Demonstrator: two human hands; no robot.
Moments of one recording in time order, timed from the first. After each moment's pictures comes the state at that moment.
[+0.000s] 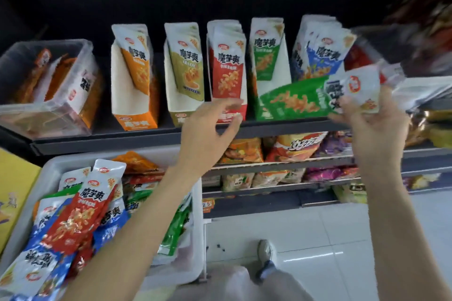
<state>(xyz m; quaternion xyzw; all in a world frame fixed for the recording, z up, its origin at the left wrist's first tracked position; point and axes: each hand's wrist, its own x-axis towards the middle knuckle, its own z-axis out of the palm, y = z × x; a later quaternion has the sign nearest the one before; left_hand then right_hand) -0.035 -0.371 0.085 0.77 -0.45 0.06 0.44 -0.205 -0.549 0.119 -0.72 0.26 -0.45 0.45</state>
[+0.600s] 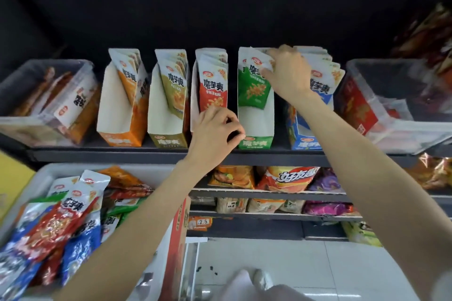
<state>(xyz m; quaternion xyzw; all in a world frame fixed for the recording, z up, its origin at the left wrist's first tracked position) -0.008 -0.461 0.052 0.82 -0.49 0.19 0.22 -0.029 -0.662 0.136 -0.95 0.20 -0.23 0.10</state>
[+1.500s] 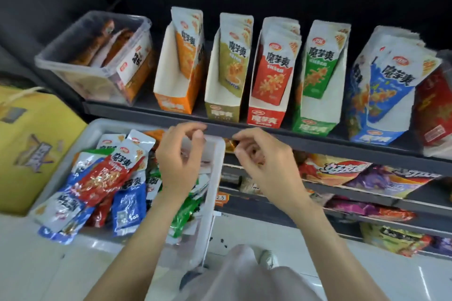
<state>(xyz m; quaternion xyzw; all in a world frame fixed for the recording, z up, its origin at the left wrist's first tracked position) -0.045 -0.306 0.043 0.79 -0.24 0.22 0.51 -0.128 -0.460 0.070 -0.88 0.01 -0.18 0.43</state>
